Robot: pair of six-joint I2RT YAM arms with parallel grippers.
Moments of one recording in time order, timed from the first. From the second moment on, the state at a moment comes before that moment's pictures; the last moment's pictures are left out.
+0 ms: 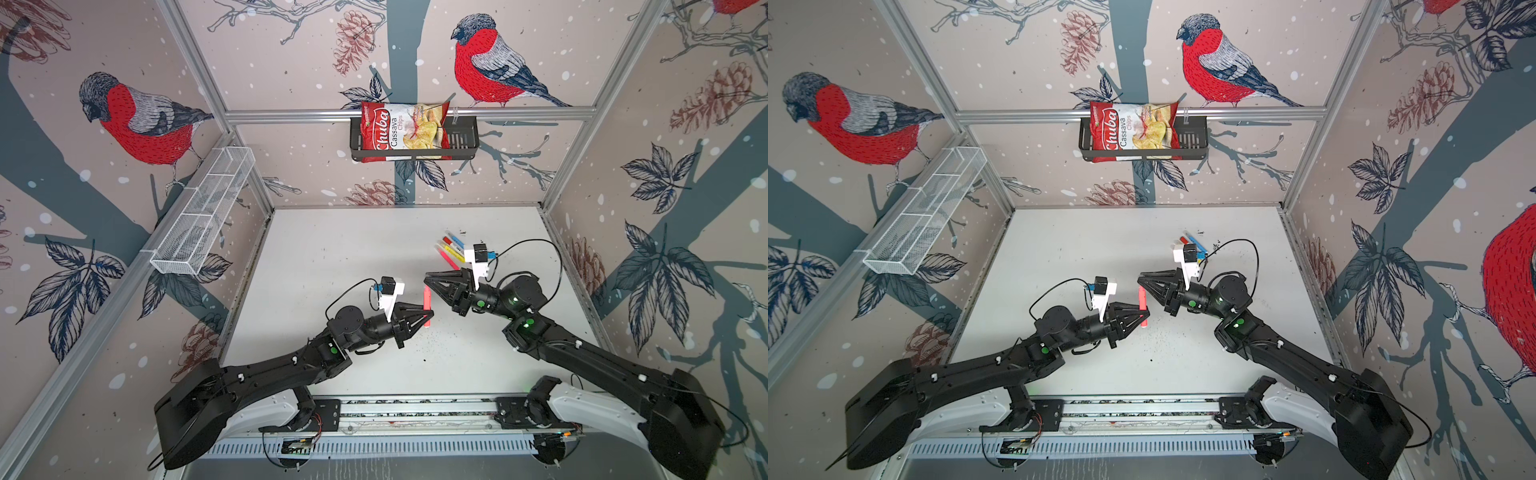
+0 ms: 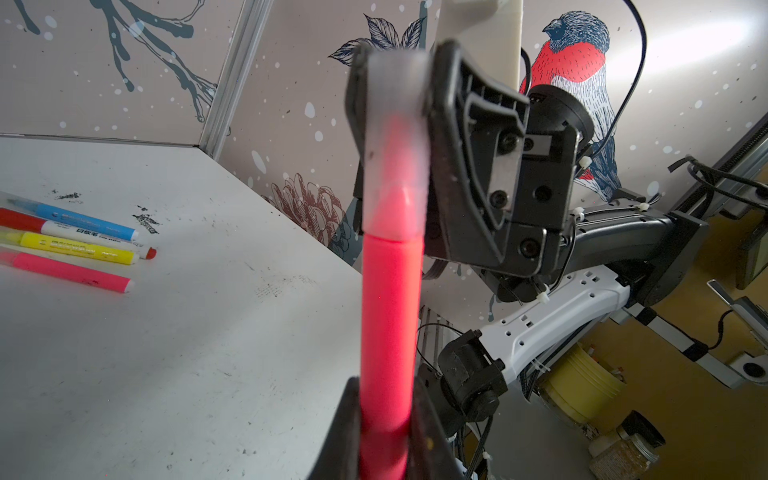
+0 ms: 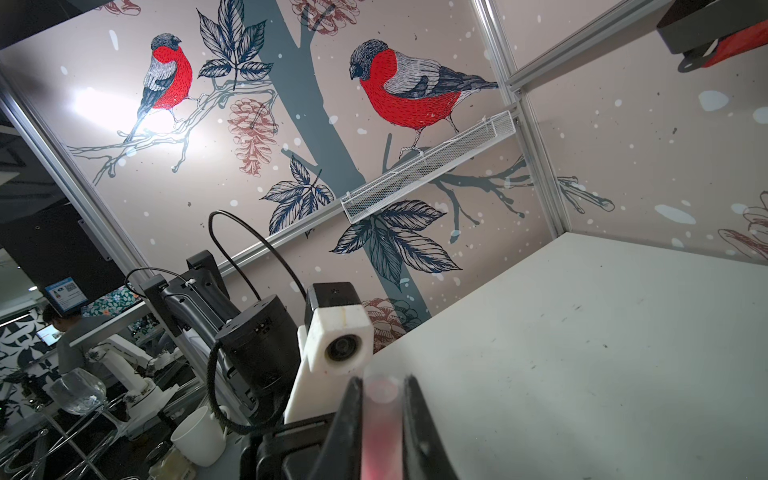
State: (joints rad) left arm -0.94 1.08 0.39 0.78 0.34 -0.57; right arm 0.74 1.05 0.55 0.73 -0.63 0.56
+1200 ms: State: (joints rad) left arm -0.86 1.05 0.38 0.73 0.50 -0.61; right arm 0.79 1.01 0.49 0.71 -0.51 0.52
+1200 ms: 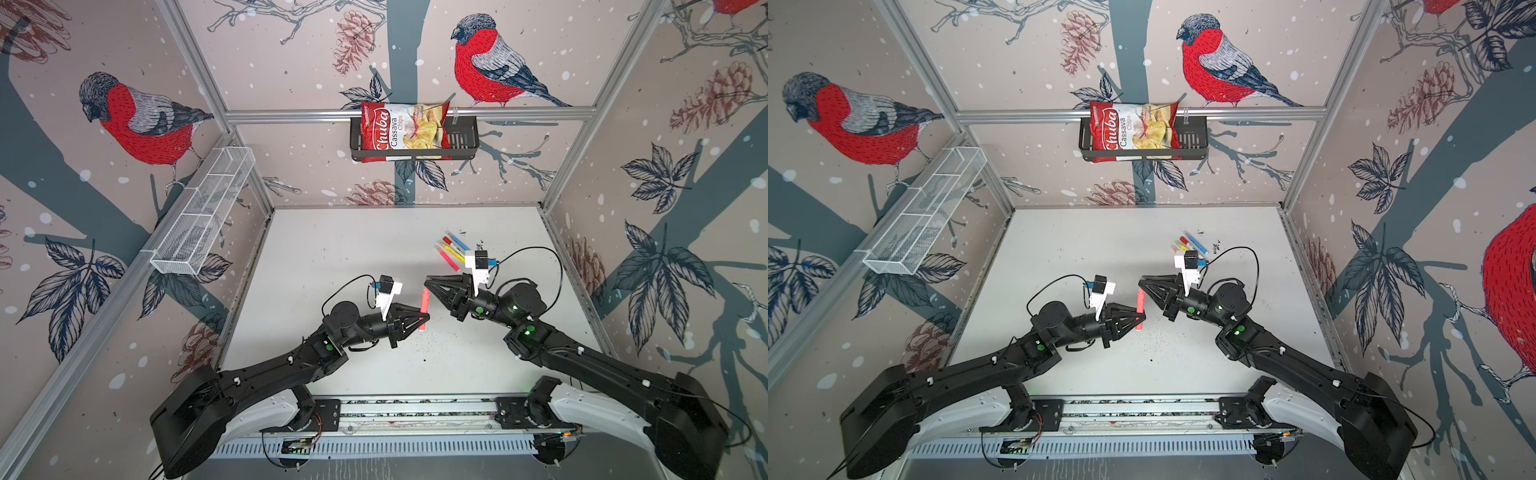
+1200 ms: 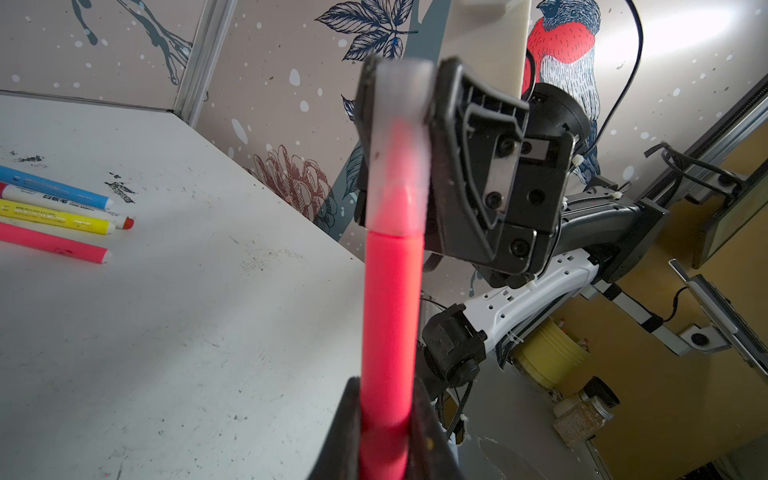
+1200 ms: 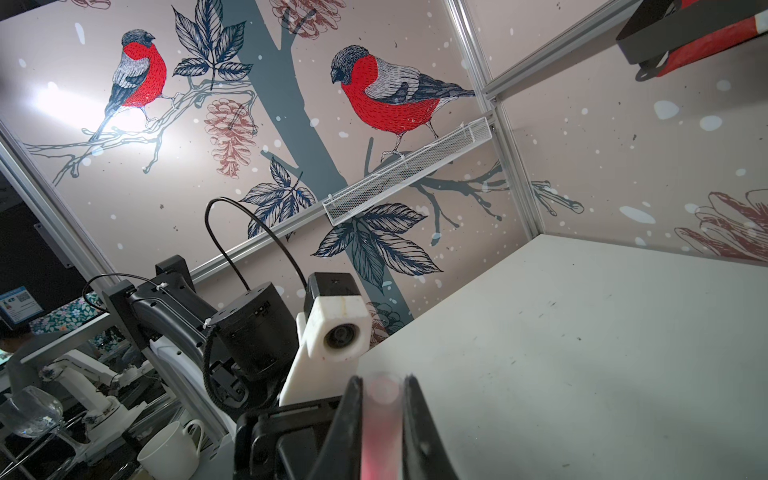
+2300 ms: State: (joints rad) left arm -0.82 0.99 0.36 0.65 0.58 -0.61; right arm 0.88 1.05 0.40 0.86 -0.38 0.50
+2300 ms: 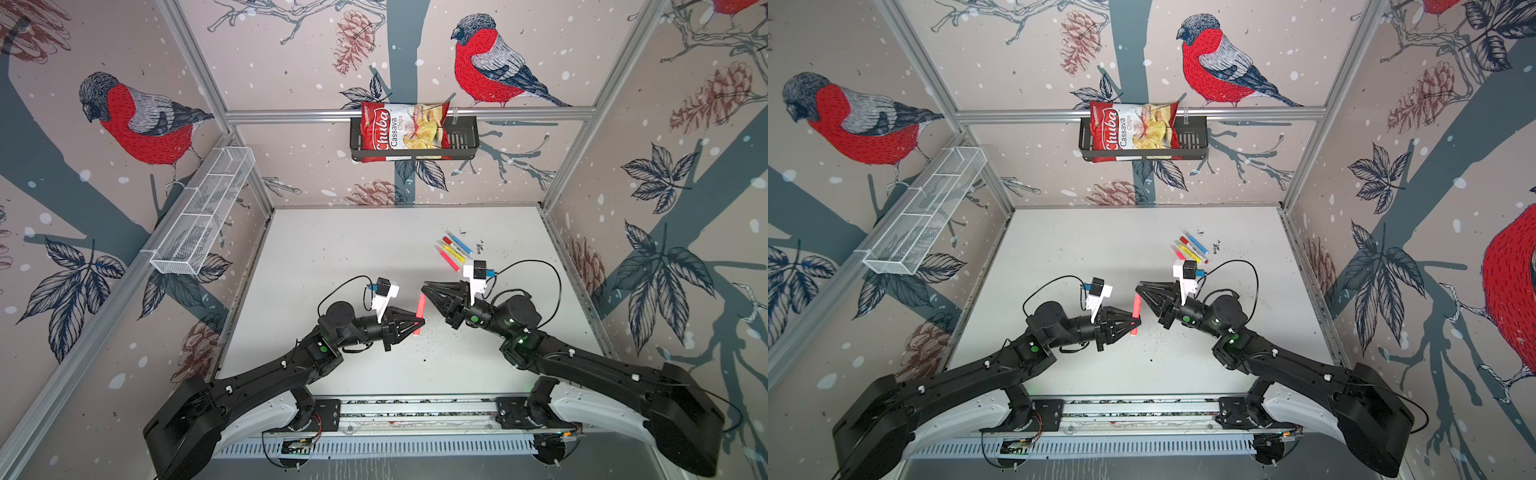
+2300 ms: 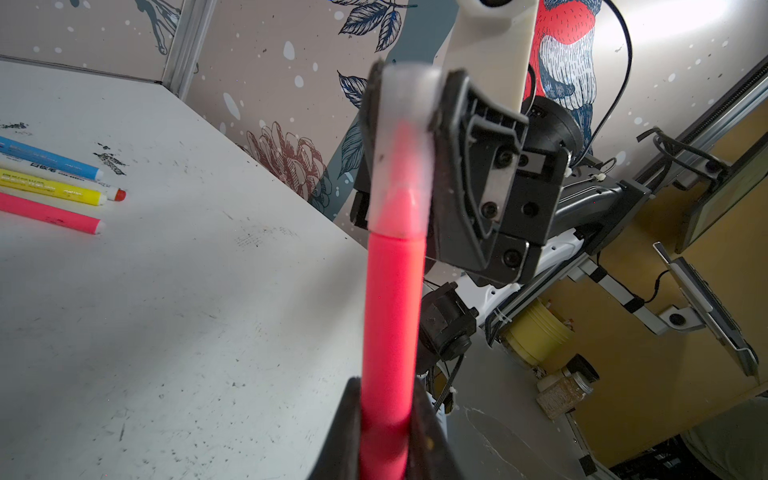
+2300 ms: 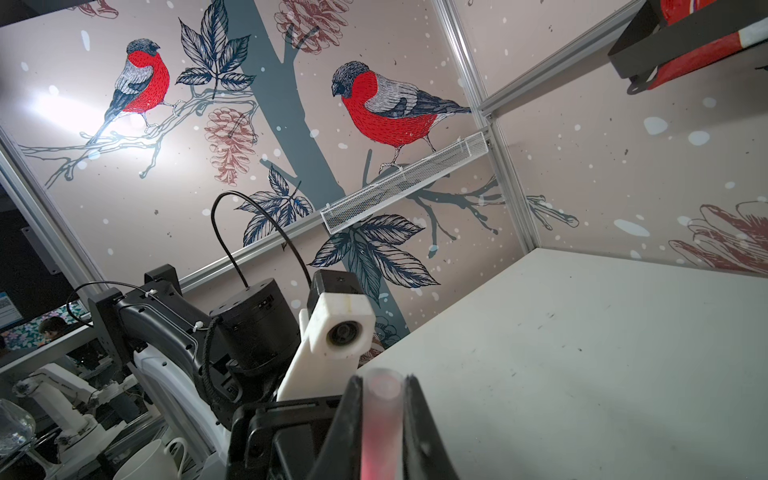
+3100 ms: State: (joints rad) left arm -0.80 0.93 0.37 0.54 0.58 -0.60; right arm 0.92 1.08 0.40 0.88 -0.32 0.50
